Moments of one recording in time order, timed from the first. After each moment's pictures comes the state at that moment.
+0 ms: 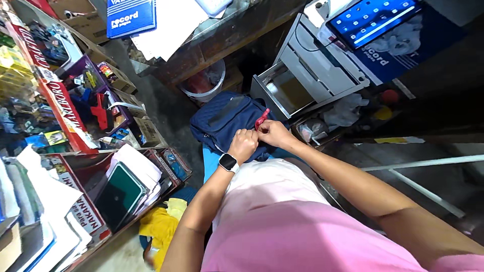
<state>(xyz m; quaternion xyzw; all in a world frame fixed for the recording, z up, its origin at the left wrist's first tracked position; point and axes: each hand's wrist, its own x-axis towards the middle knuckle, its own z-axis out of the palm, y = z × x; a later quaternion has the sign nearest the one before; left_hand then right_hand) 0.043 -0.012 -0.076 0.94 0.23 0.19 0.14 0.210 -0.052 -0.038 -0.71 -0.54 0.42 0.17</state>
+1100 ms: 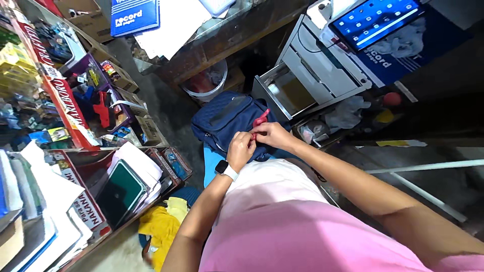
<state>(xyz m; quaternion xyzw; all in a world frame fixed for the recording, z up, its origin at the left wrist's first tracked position) 0.030 -0.028 -0.077 0.84 0.36 0.25 0.32 0.210 -0.054 -0.044 -0.64 -0.61 0.42 0.22</state>
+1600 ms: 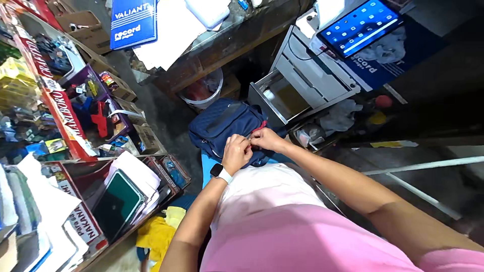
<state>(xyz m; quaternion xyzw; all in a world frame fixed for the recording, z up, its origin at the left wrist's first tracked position) 0.027 -0.014 -0.082 0.89 0.29 0.20 0.28 0.207 -0.043 -0.054 -0.68 -0.46 0.54 0.17</state>
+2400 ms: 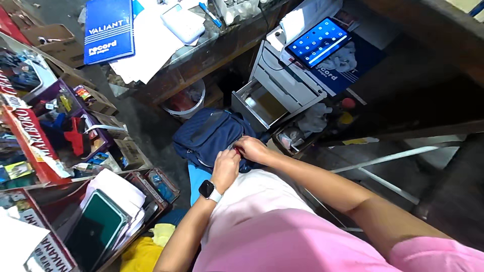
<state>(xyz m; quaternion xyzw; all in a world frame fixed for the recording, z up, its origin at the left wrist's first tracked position) 0.024 -0.030 -0.047 0.92 0.25 0.11 0.29 0.202 -0.053 -0.040 -0.65 -0.65 0.39 0.05</state>
